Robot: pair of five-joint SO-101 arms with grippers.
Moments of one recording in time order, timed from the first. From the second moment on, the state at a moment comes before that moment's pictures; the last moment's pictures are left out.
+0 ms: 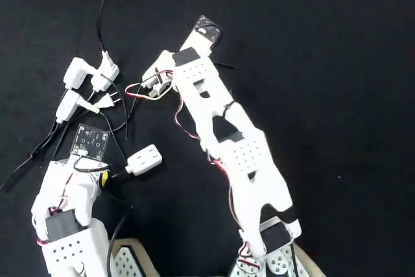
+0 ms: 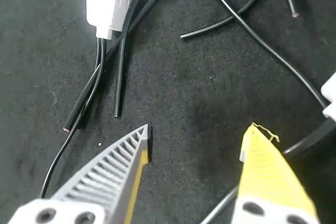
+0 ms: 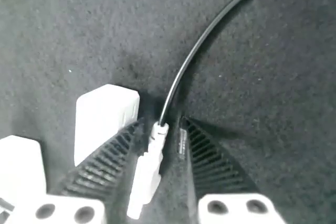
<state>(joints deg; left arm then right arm) -26.0 -102.5 96.3 61.1 -38.6 -27.0 56.0 -44.9 64.9 -58.2</state>
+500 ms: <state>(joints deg) -26.0 -102.5 96.3 61.1 -38.6 -29.9 70.5 -72.0 81.7 -58.4</state>
